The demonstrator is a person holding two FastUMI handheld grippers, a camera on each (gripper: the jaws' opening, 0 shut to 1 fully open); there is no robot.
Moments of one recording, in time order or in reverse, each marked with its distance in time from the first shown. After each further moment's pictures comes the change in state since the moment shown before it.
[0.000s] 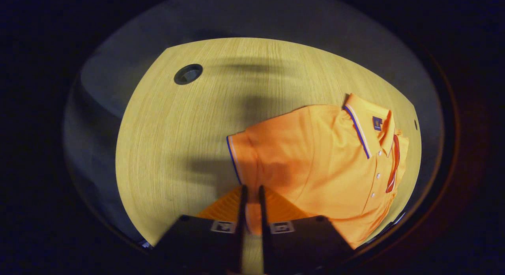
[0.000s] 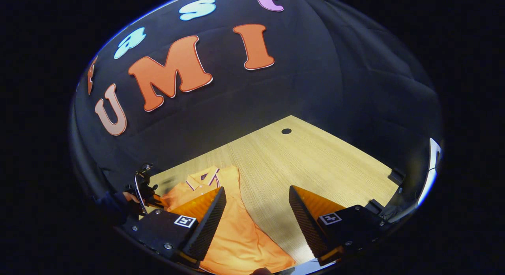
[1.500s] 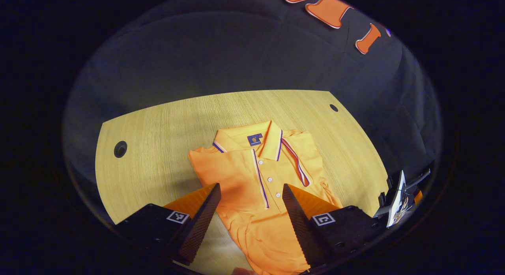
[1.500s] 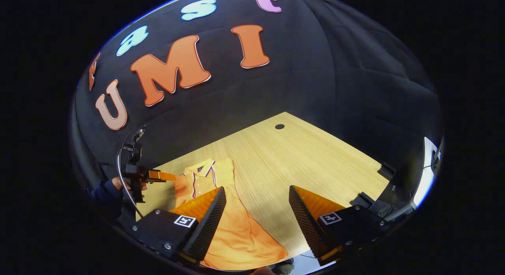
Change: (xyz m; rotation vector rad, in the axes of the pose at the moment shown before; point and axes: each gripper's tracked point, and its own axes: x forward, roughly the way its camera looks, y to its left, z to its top) left arm -0.116 -0.153 0.000 0.360 -0.346 -0.334; right arm -0.037 -0.009 -0.014 -0.033 -0.012 -0.007
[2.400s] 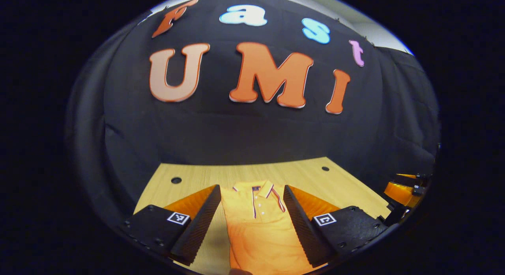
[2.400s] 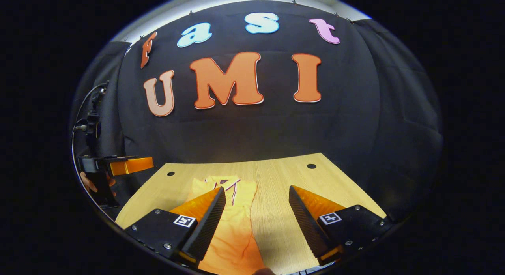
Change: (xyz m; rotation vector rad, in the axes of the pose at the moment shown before) left arm -0.256 -0.098 -0.020 0.050 -0.736 0.239; right arm -0.024 0.051 0.049 -0.298 -0.268 0.250
